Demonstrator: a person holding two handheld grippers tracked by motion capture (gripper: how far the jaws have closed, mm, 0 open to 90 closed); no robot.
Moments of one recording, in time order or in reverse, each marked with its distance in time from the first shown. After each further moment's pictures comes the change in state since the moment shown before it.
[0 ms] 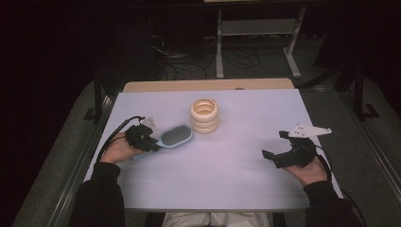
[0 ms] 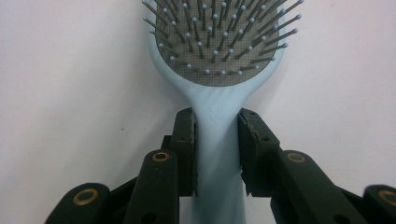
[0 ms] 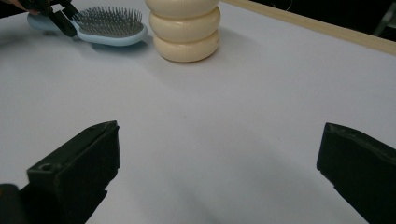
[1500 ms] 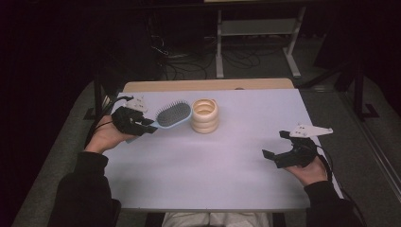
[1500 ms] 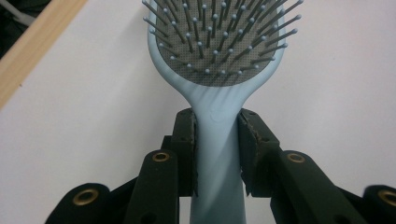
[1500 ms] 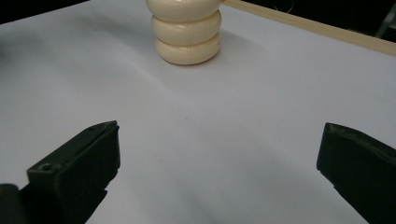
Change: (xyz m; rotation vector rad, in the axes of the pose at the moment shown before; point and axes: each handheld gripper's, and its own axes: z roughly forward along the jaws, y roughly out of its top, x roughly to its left) left arm -0.014 0.042 -0.086 -0.137 0.095 0.092; right arm -0.001 0.000 -0.002 -0.008 0.011 0.006
